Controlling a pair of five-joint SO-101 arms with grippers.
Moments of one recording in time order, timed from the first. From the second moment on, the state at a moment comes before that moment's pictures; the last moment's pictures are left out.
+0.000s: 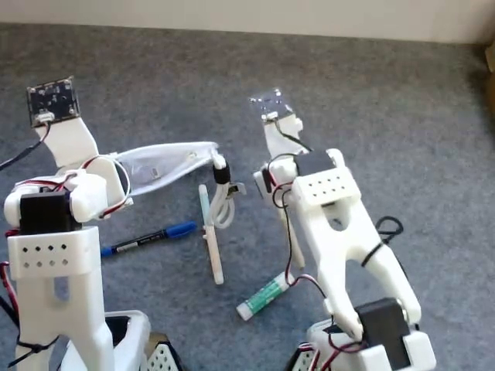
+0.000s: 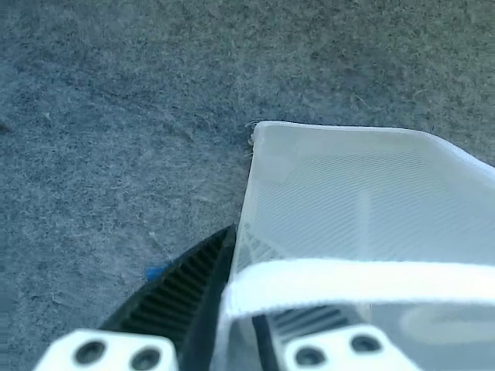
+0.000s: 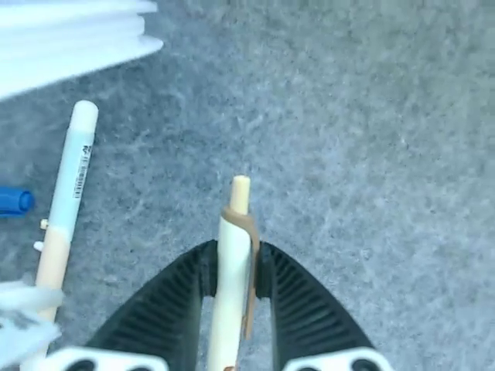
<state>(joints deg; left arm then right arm) -13.5 -41.0 23.4 82.9 17.4 -21.4 -13.5 25.0 58.9 11.6</state>
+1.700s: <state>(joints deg) -13.8 -40.0 11.6 97.1 3.8 -22.2 -66.0 37.1 47.2 -14.0</state>
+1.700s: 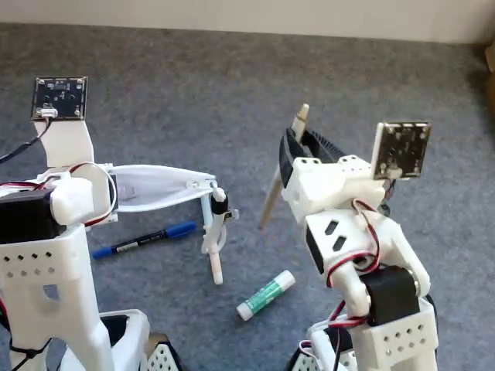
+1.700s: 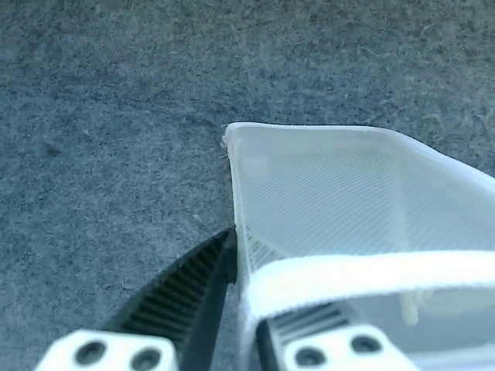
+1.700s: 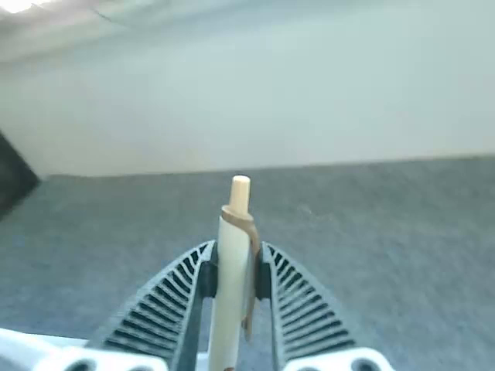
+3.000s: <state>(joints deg) -13.8 -40.0 11.6 97.3 3.8 -46.9 -67.3 37.1 16.9 -14.0</state>
